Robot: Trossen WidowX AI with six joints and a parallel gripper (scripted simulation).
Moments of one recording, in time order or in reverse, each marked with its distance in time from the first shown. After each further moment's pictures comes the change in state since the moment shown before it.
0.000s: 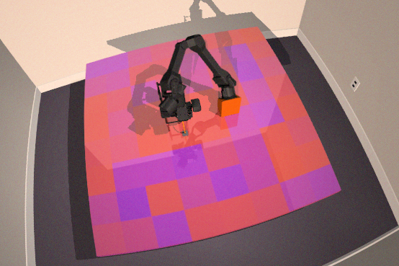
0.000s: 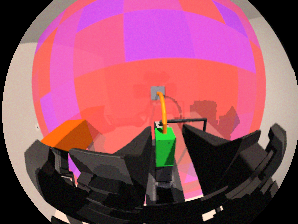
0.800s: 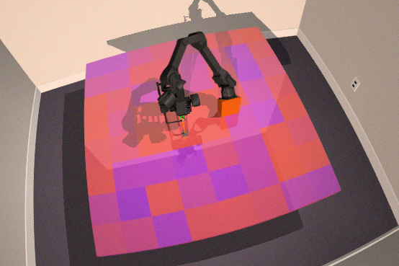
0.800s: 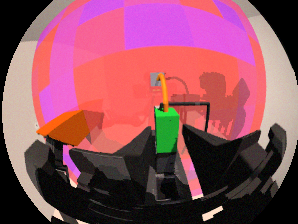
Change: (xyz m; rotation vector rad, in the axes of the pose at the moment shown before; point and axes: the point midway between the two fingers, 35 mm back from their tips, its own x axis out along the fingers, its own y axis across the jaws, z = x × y) arm 0.003 0.001 -0.030 0.001 0.001 0.000
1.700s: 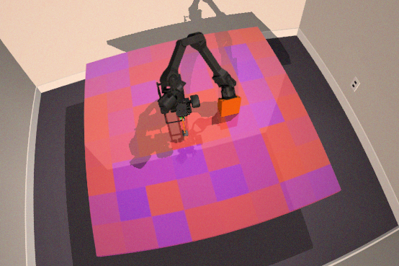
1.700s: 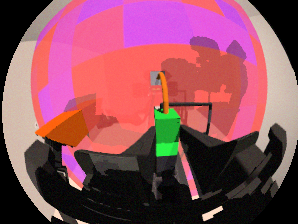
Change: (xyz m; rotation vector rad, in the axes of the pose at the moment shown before) arm 0.007 0.000 0.000 0.000 0.016 0.002
